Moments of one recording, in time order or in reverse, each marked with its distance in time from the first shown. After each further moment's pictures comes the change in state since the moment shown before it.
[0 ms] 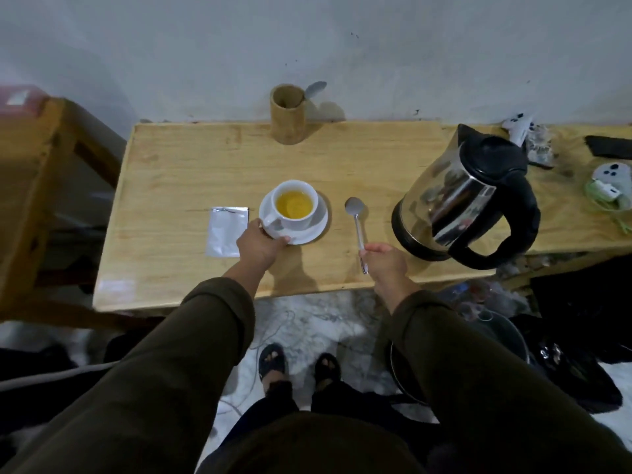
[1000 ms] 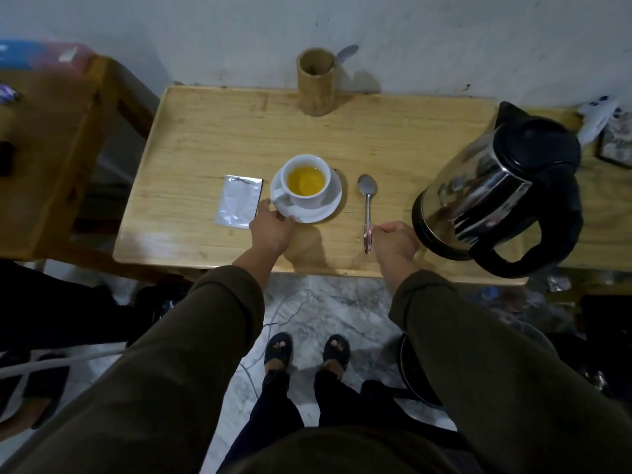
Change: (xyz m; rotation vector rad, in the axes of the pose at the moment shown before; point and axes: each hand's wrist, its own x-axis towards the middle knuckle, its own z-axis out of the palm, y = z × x) left_hand -0.022 0.010 0.023 -0.053 0.159 -0.125; right_hand 0.039 -0.007 0.006 -0.210 -0.025 -0.062
